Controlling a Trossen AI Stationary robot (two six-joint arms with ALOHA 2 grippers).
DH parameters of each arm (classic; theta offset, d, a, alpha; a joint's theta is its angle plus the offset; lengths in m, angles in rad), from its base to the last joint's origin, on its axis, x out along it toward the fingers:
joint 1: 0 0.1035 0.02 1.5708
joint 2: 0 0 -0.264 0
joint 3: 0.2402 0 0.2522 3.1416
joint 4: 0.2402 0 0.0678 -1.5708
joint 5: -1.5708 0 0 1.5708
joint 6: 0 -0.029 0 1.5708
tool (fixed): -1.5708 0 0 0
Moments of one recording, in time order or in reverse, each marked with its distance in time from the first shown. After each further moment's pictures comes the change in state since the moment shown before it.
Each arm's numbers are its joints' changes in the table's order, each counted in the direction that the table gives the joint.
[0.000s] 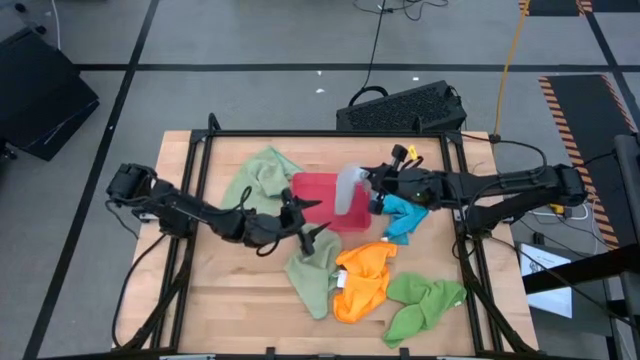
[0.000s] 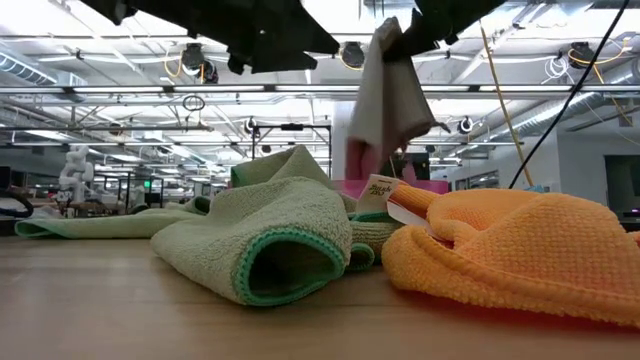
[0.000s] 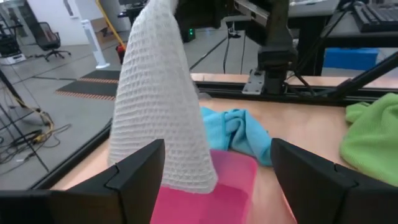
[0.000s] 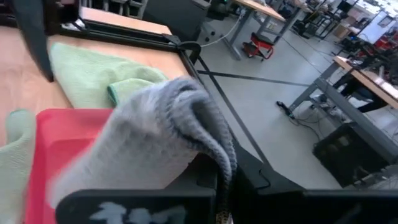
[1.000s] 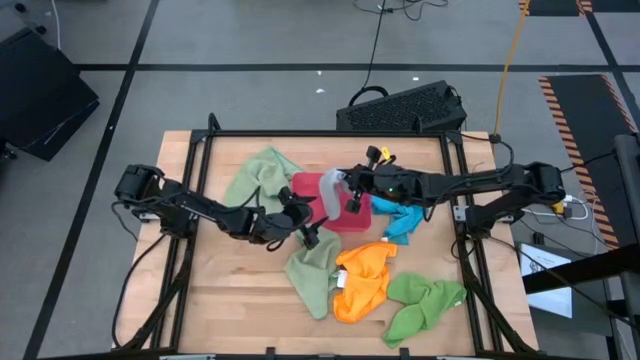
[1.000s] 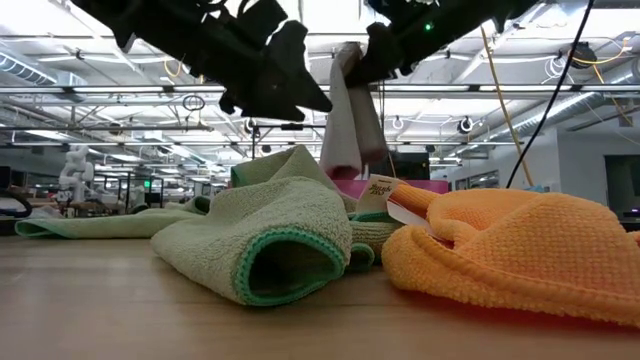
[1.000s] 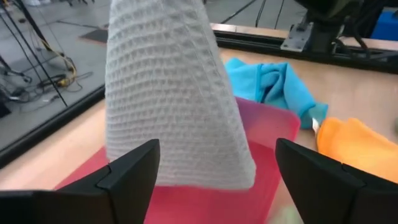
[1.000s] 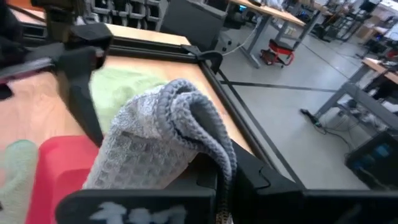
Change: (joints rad) left arm 0.045 -0.061 0.000 0.167 -0.048 0.225; right arm -0.083 -0.228 0.000 -0.286 -0.155 -0.001
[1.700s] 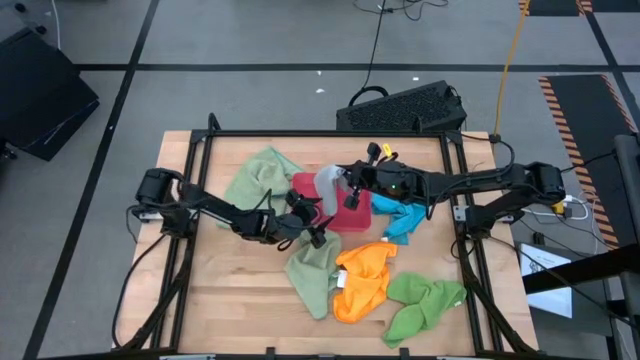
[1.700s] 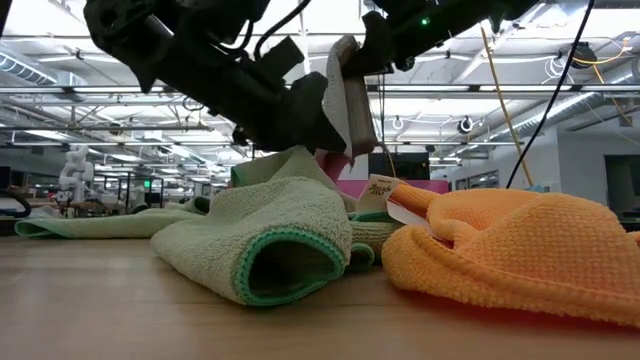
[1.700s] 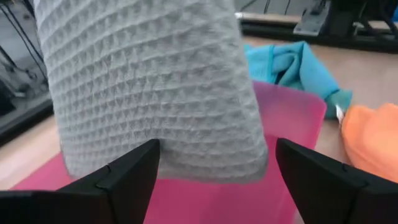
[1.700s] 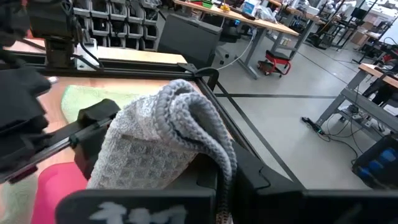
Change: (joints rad) left arm 0.040 -0.173 0.000 -0.183 0.005 -0.033; right arm -0.013 0.002 0.001 -0.071 0.000 -0.013
